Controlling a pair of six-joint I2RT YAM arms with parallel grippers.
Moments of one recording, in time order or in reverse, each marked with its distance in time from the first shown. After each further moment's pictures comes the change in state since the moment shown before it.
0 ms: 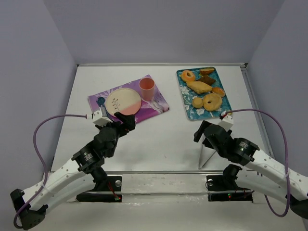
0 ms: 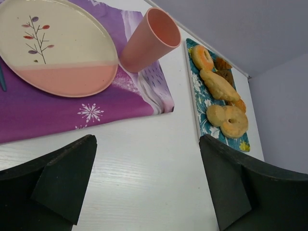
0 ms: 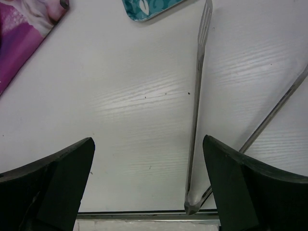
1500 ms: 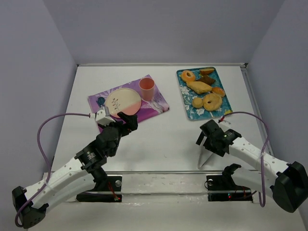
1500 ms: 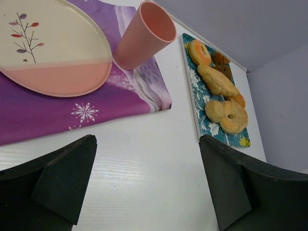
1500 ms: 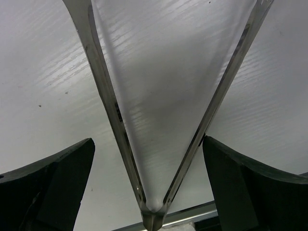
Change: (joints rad) left arm 0.000 0.038 -0.023 0.073 0.027 0.026; right arm -0.286 0.288 -0.110 0.001 -0.203 0.038
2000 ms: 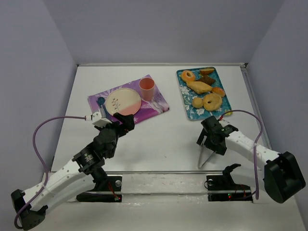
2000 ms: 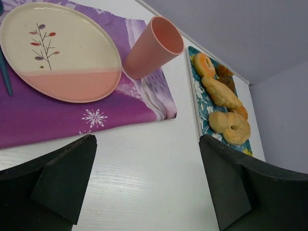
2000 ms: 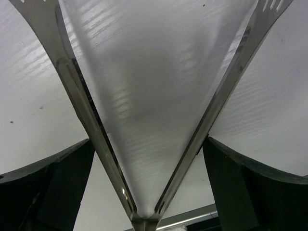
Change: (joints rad) left arm 0.000 -0.049 -0.014 -0.023 -0.057 -0.005; right arm -0.111 0.121 0.009 0.039 -0.080 -0.095
